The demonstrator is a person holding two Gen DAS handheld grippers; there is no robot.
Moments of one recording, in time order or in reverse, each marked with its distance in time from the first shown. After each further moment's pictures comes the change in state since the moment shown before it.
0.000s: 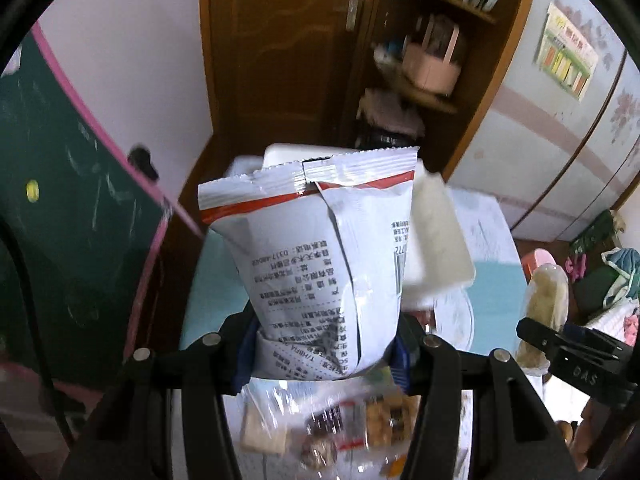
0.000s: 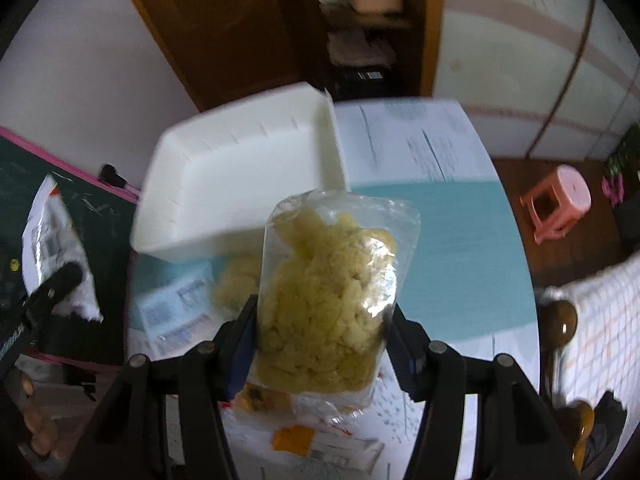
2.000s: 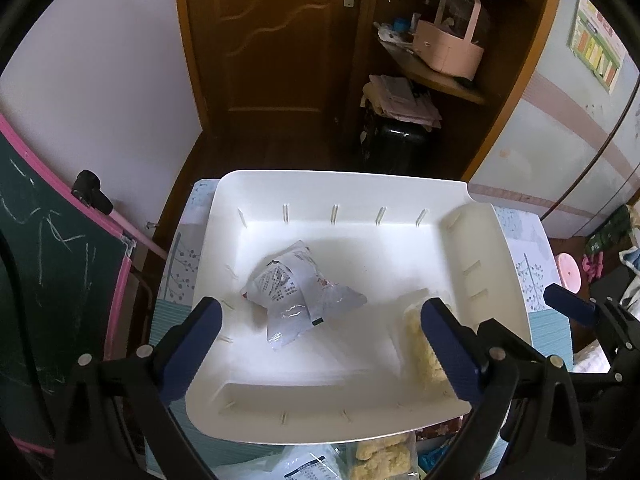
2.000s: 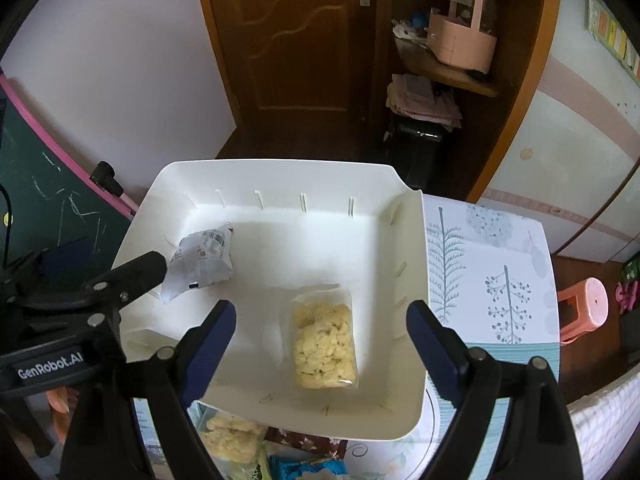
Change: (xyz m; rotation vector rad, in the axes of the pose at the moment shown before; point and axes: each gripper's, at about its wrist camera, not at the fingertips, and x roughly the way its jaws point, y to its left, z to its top) left arm 0.167 -0.023 0.078 0.018 0.065 0.029; right arm 0.113 0.046 0.115 -0.240 -0.086 0.012
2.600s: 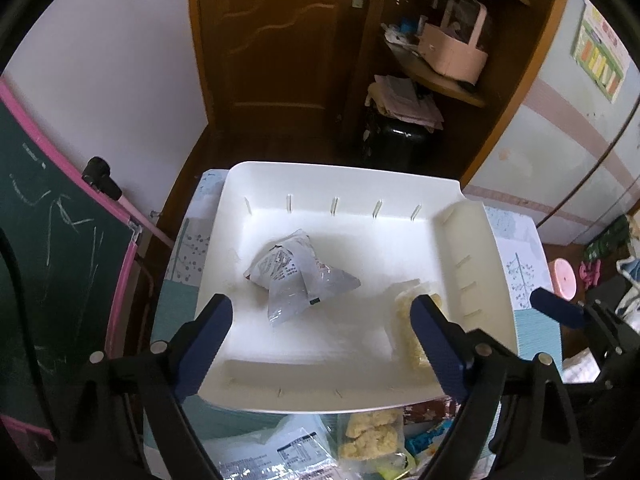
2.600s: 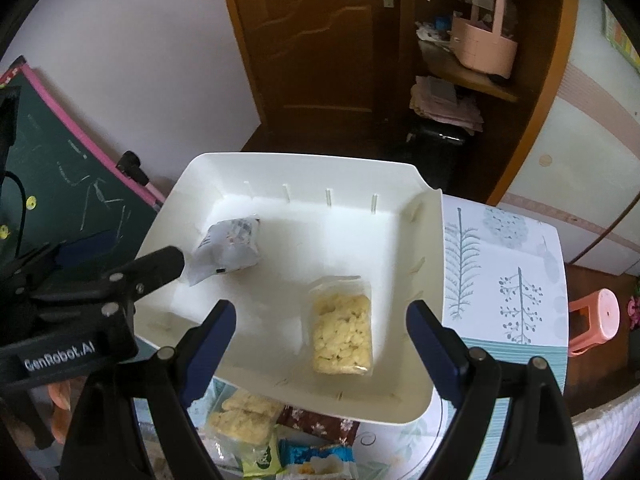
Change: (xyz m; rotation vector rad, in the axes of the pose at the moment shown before) left arm -0.025 0.005 -0.008 -0.056 0.010 -0.002; right arm -0.016 0.005 -0.006 -0.049 0.009 0.080
